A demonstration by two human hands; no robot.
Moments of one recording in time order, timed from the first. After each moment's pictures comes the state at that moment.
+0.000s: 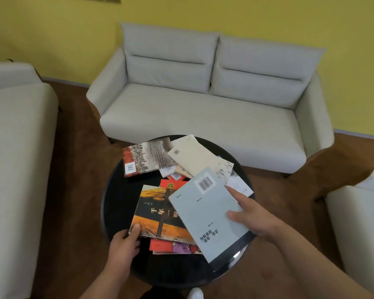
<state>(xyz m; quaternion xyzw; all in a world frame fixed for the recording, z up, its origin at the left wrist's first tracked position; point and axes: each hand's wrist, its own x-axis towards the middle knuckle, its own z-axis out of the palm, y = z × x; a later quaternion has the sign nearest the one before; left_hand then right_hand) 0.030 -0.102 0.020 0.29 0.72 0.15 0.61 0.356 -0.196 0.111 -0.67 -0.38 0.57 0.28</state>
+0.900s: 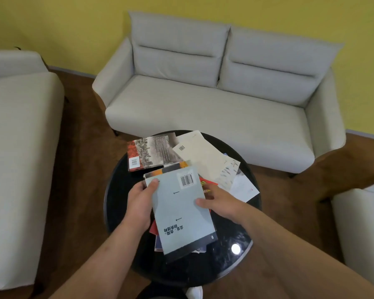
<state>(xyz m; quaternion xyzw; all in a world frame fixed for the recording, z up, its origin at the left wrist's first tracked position) 0.099 -0.043 0.066 0.29 0.59 0.35 0.67 0.318 -0.117 0.062 -0.68 -0.38 0.60 0.22</state>
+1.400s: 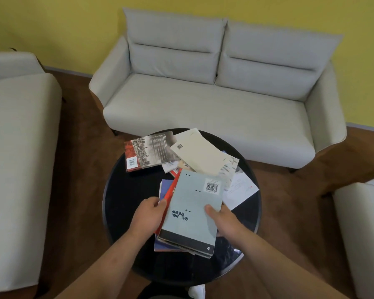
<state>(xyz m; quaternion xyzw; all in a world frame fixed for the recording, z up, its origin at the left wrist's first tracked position) 0.098 -0.057 0.037 0.62 0.63 0.07 0.46 0.302 -0.163 0.022 -0.70 -0.20 0.60 0.34</state>
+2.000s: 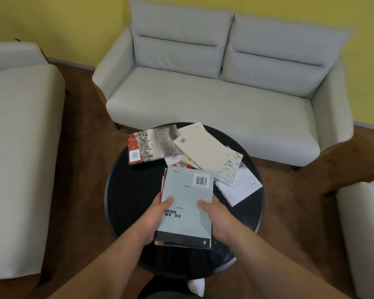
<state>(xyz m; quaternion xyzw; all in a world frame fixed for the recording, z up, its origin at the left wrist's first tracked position) 0.100 -0.074 0.025 0.32 0.54 0.13 0.76 0.276 -0.146 0.012 -0.61 -0.07 0.65 0.45</state>
